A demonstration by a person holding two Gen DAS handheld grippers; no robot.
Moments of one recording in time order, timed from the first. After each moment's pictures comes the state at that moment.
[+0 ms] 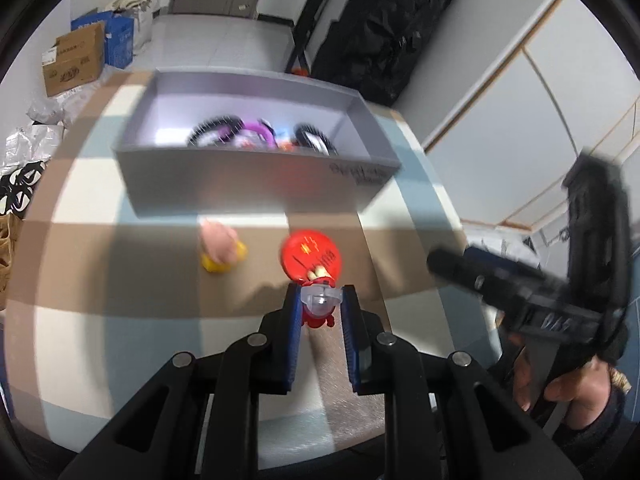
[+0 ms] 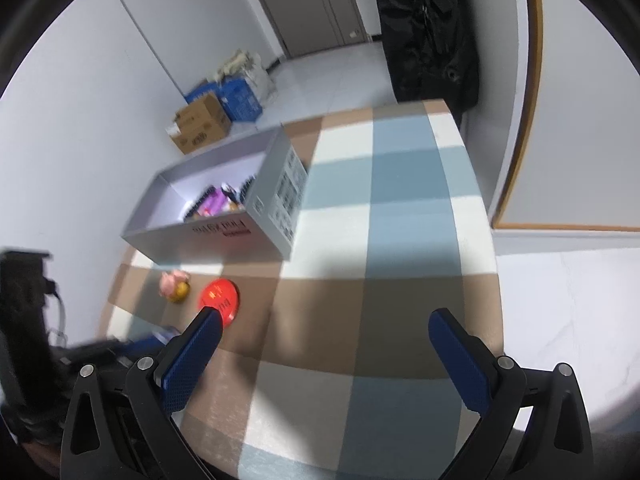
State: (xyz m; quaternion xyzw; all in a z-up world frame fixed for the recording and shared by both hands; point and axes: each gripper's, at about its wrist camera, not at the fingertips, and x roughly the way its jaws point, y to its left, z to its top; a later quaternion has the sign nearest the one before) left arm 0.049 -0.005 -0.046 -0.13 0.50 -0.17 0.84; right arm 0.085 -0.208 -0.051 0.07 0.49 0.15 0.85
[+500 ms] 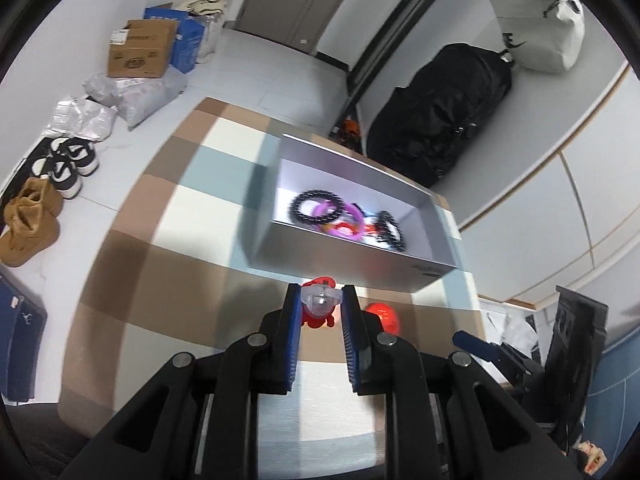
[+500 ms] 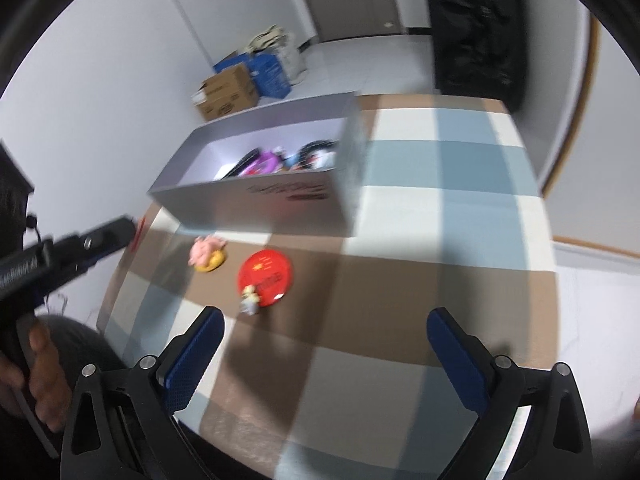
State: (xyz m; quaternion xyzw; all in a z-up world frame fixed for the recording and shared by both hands) left arm 0.058 0.059 -0.032 -0.22 0.45 -0.09 0.86; right arm 0.073 -0.153 -0.054 0.03 0.50 0.22 0.84
